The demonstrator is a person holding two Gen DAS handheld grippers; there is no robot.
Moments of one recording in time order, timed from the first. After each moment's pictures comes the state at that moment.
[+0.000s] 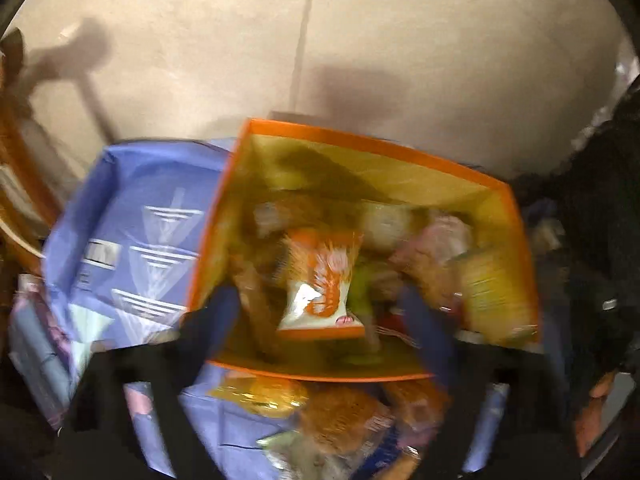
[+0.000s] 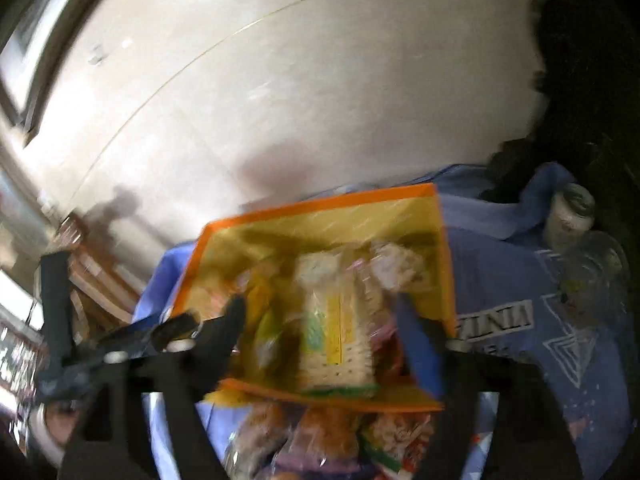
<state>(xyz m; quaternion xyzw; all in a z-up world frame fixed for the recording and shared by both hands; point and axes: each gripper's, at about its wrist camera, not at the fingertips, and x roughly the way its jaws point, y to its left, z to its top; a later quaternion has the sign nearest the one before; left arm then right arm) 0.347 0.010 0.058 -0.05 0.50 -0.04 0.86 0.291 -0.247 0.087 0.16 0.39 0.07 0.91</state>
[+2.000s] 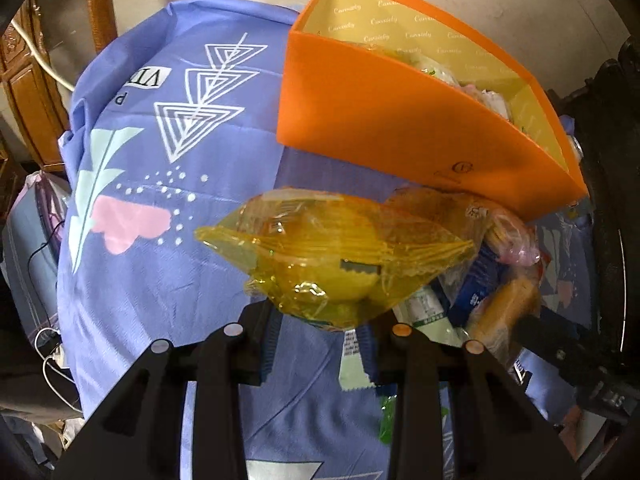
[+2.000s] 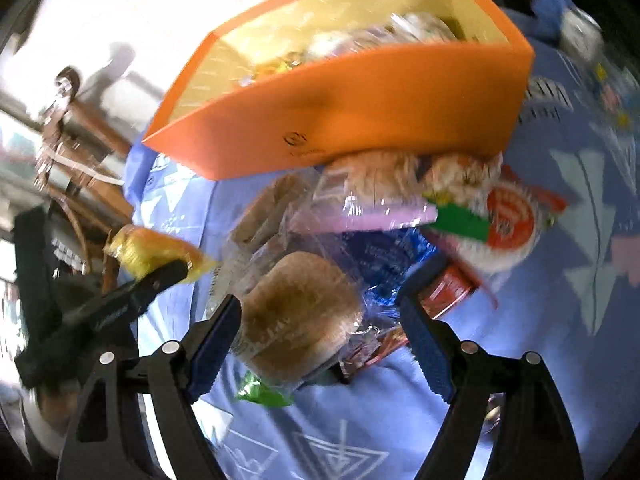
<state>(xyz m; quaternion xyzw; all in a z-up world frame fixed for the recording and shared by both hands) 0.206 0.067 -0.033 -0.08 0.57 -0.03 0.81 0.189 -0.167 -0.028 0.16 0.56 0.09 0.81</state>
